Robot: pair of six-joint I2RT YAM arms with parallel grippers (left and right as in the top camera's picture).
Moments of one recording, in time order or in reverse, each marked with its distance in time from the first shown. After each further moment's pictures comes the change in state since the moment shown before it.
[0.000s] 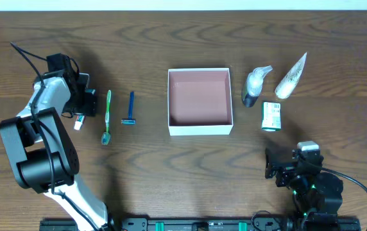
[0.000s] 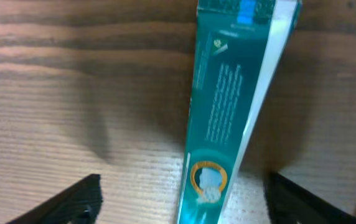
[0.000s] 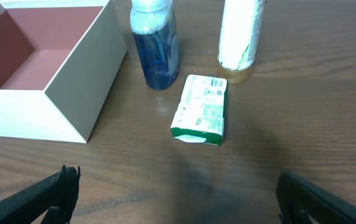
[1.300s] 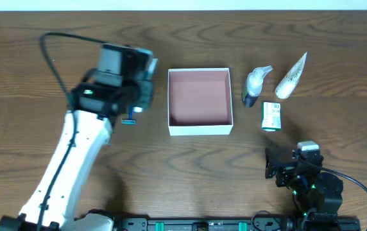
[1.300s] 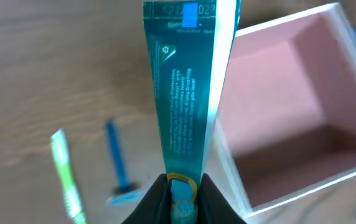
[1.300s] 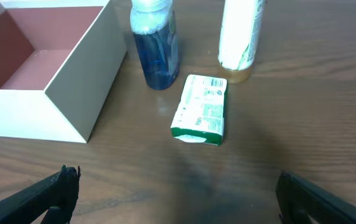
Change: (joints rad) left arm -0.568 -0.560 0.002 -0.116 0.195 -0.340; right arm 0.000 0.000 0.000 0.000 0.000 0.000
